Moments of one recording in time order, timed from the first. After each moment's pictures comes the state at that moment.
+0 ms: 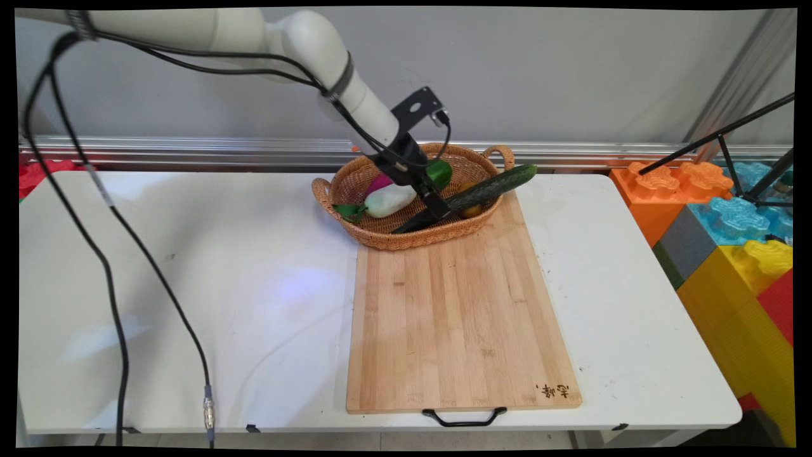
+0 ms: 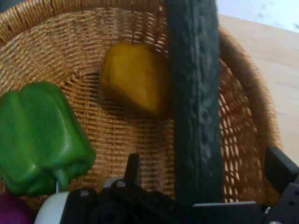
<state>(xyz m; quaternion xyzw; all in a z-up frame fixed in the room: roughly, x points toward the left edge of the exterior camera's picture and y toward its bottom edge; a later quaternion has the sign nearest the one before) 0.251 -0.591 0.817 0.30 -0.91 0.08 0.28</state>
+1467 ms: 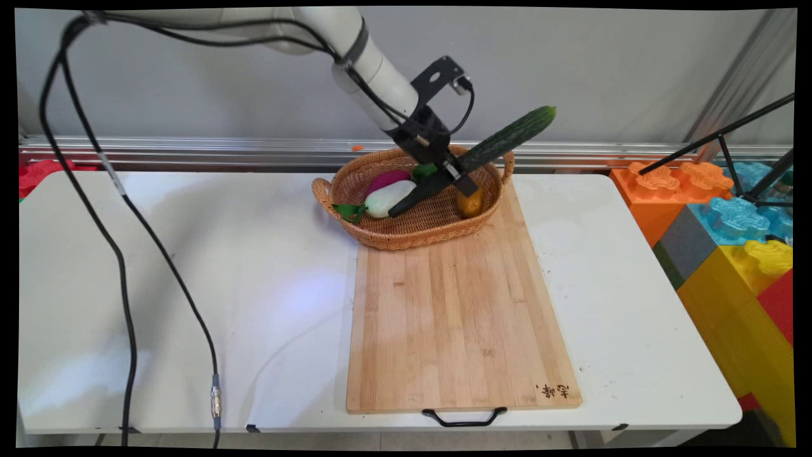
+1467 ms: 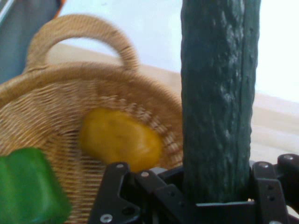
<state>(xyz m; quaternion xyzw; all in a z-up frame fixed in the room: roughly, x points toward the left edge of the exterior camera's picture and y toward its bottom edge) 0.228 -0.595 0.867 0.29 -0.90 0.07 0.32</state>
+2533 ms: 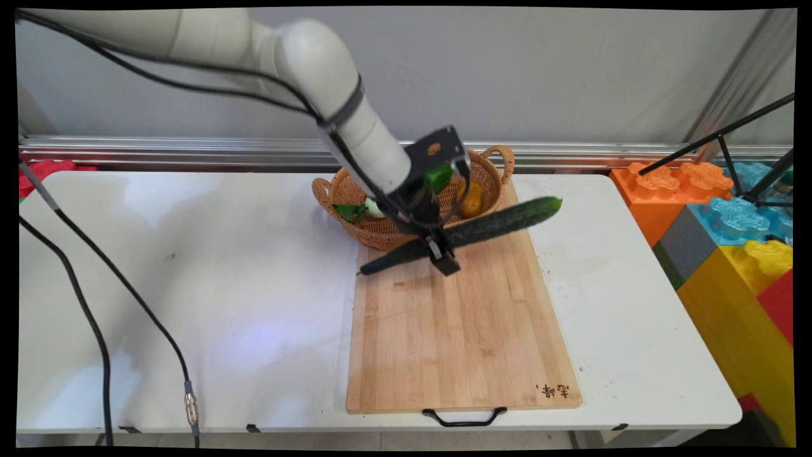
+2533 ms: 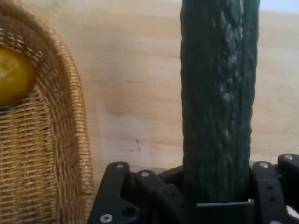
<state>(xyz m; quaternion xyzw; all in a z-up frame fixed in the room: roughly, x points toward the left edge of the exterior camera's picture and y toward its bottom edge) 0.197 -0.487 0.837 0.23 -0.94 0.05 0.25</state>
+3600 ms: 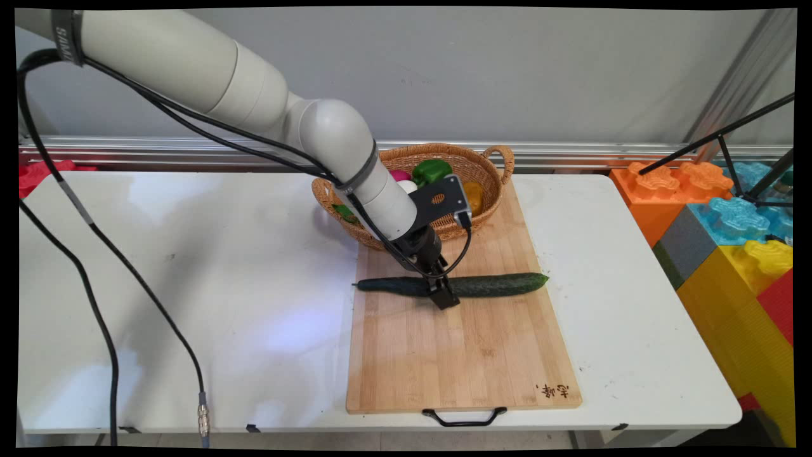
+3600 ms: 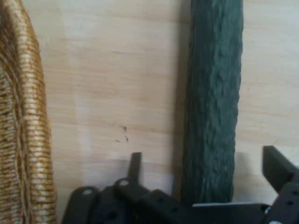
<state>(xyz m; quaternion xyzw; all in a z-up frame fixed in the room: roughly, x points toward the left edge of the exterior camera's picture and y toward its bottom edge) 0.184 -0.476 0.772 0.22 -0.95 0.06 0.23</state>
